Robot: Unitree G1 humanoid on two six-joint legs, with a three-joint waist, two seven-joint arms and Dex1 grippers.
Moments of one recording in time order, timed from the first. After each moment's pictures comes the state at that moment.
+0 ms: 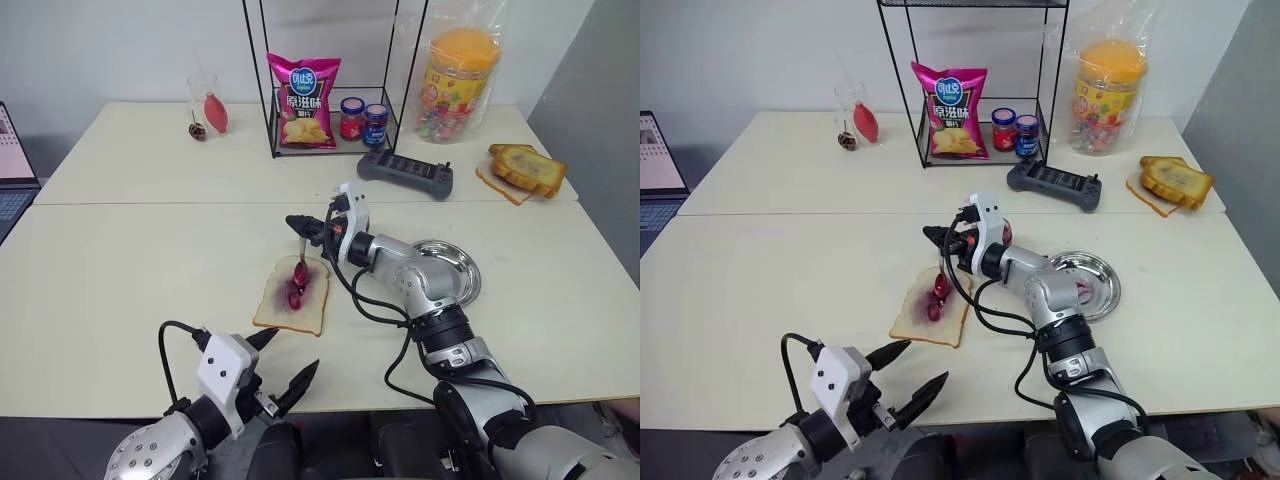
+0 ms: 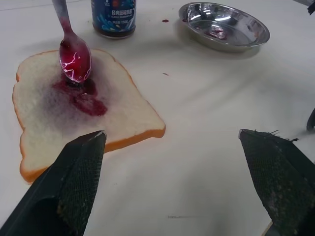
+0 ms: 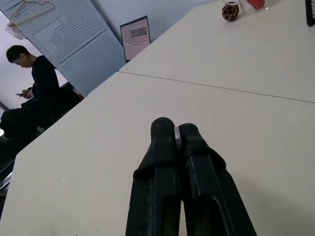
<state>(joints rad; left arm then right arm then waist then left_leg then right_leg) 0.55 0.48 0.02 -0.86 -0.39 0.45 -0.48 -0.78 0.07 0.08 0.36 0.40 0.56 0.55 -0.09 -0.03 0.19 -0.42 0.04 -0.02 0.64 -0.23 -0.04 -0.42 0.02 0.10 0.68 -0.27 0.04</state>
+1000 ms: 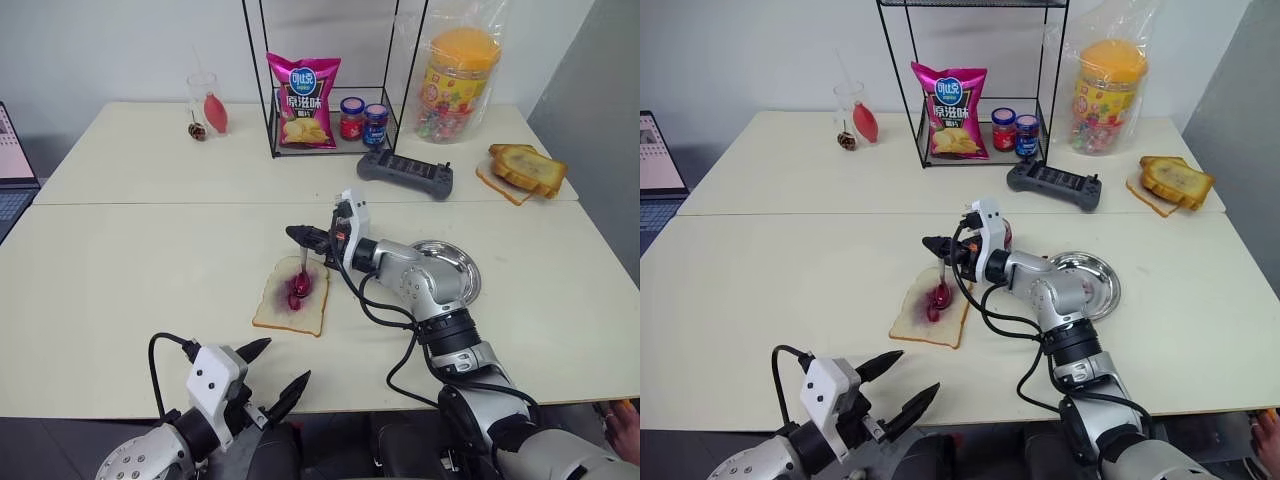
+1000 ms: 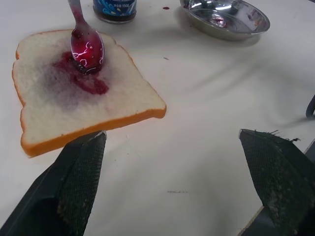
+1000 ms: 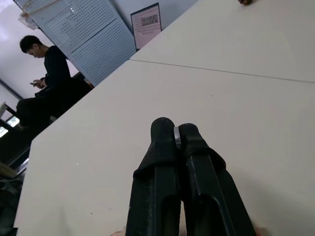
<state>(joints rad) 0.63 0.50 0.06 -0.80 -0.40 0.33 -0.54 -0.75 0.06 0.07 0.29 0.45 0.71 0.60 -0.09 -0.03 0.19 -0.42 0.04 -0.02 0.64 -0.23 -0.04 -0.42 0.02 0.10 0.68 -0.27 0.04</state>
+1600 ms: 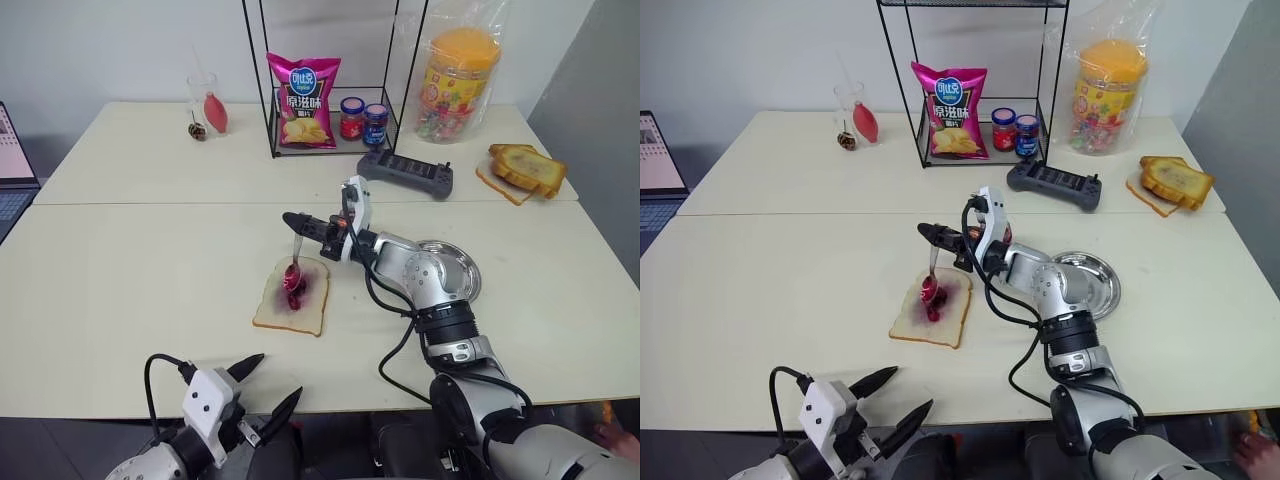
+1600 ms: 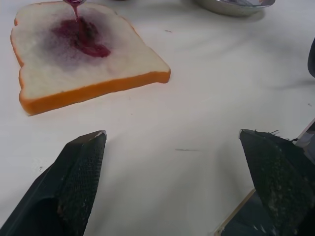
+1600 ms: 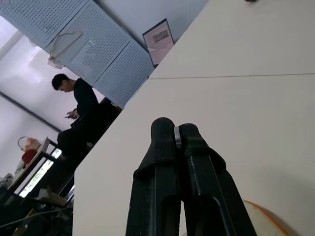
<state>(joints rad) 0.68 0.47 0.03 -0.60 -0.33 0.10 -0.62 -0.81 0.11 -0.05 0.34 0.55 0.77 0.51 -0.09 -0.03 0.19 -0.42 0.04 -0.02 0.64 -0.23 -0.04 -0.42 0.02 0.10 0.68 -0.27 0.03</state>
